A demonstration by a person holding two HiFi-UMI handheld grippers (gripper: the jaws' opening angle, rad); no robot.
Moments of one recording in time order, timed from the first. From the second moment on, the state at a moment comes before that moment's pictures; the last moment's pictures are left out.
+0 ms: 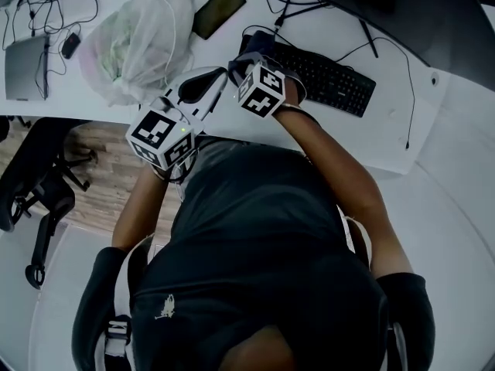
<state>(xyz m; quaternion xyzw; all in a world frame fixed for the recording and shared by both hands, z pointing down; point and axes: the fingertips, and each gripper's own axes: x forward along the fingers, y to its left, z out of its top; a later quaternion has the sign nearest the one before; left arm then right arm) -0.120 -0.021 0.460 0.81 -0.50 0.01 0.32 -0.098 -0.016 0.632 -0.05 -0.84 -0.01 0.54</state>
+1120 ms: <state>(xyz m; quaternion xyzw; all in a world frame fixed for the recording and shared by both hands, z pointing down) -0.129 -0.069 0.469 0.81 -0.49 0.00 0.33 0.106 -0.136 0.632 0.24 -0.76 0.01 0.61</state>
